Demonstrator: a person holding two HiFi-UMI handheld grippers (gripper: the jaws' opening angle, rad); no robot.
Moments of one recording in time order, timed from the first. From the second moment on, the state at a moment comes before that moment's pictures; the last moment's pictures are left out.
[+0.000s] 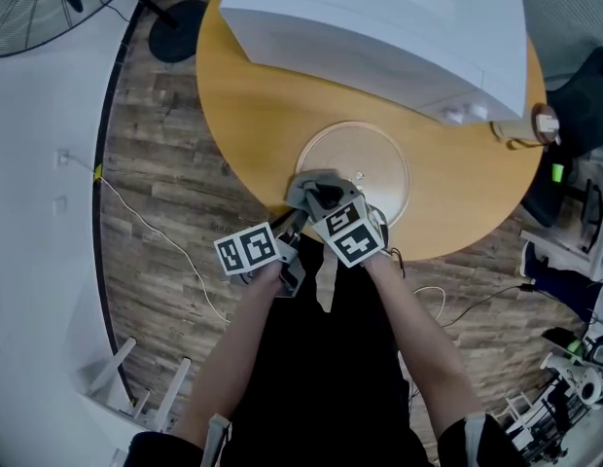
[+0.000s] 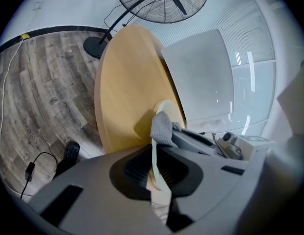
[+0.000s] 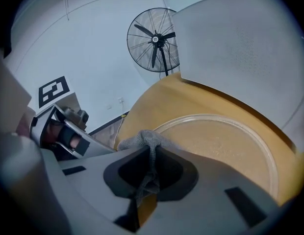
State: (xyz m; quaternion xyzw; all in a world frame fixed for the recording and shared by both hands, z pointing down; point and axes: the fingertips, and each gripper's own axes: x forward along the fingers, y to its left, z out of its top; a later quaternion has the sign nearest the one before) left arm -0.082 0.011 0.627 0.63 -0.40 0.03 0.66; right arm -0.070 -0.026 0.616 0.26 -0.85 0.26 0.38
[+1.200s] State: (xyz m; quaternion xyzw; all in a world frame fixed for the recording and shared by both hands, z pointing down) left arm -0.082 0.013 0.627 0.63 -0.39 0.04 0.66; right arm 0.041 0.061 0.622 0.30 -0.81 0.35 0.36
